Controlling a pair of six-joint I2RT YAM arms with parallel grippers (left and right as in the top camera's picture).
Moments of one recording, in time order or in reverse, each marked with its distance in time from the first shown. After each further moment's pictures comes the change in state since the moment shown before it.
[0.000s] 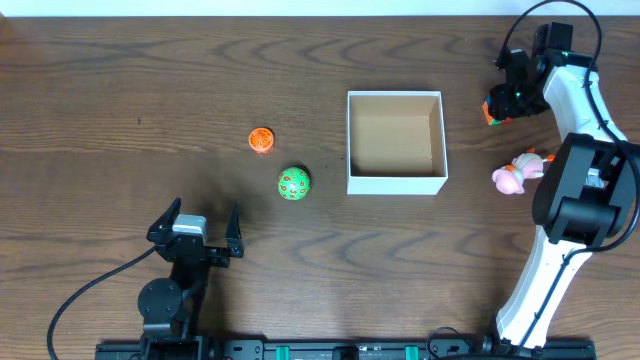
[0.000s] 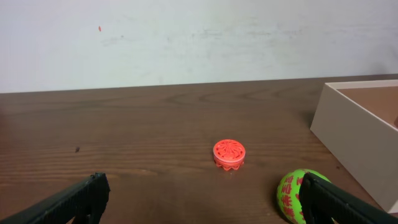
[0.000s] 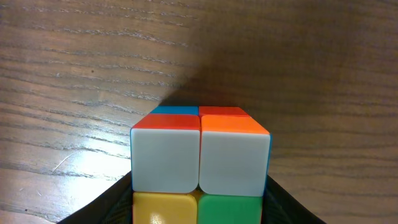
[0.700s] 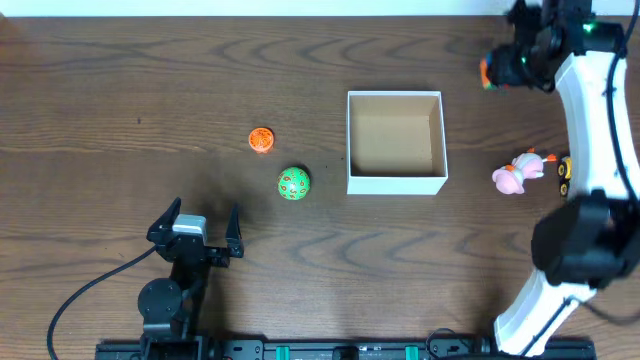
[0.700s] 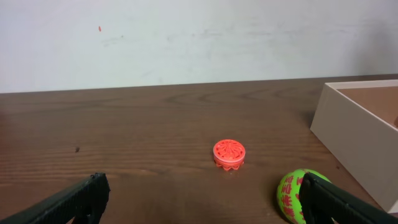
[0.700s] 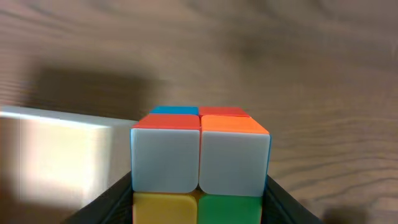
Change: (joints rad) left arm 0.000 0.000 0.000 0.000 0.000 0.000; right arm 0.133 -0.320 0.119 -0.217 -0.022 0.276
